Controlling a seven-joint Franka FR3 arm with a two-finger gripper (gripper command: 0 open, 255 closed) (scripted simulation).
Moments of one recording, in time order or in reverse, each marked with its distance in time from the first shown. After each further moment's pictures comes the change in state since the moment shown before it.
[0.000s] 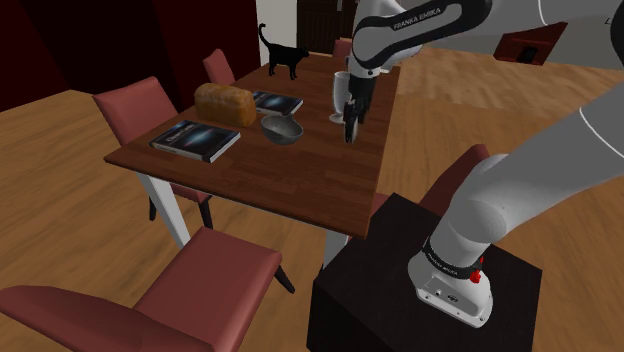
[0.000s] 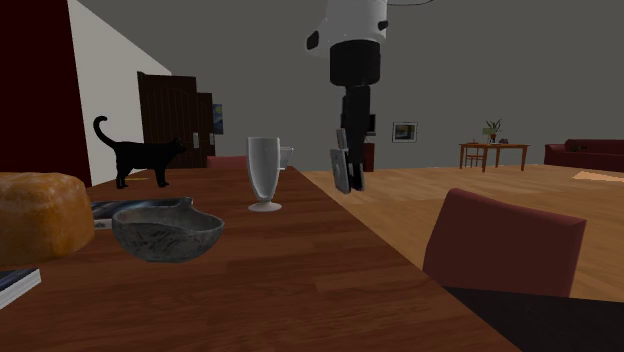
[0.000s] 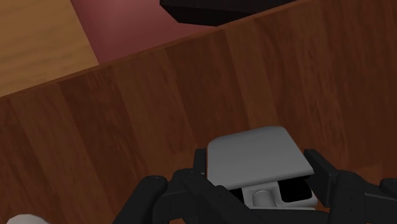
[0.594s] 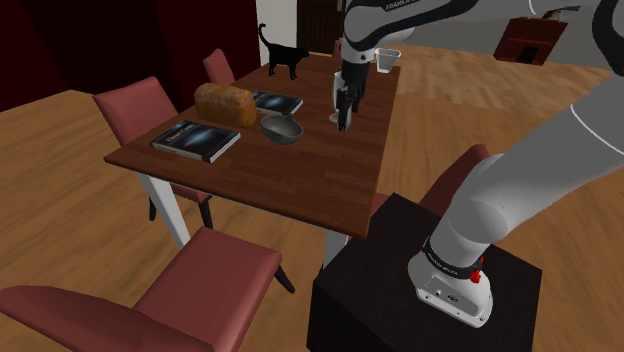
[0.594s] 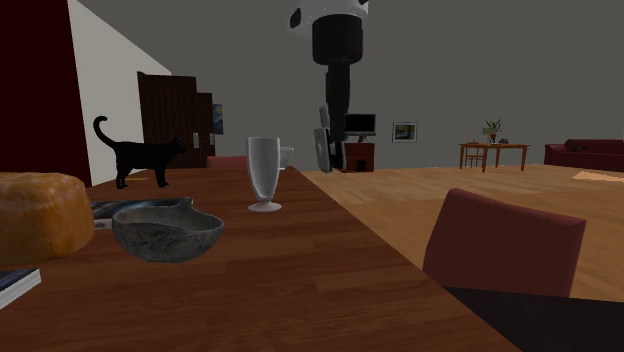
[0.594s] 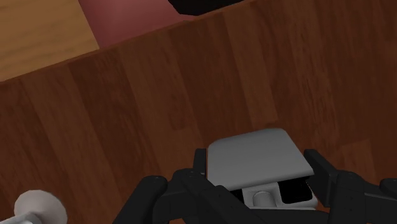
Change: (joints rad) arm 0.015 0.059 0.012 0.135 0.019 -0.076 0.009
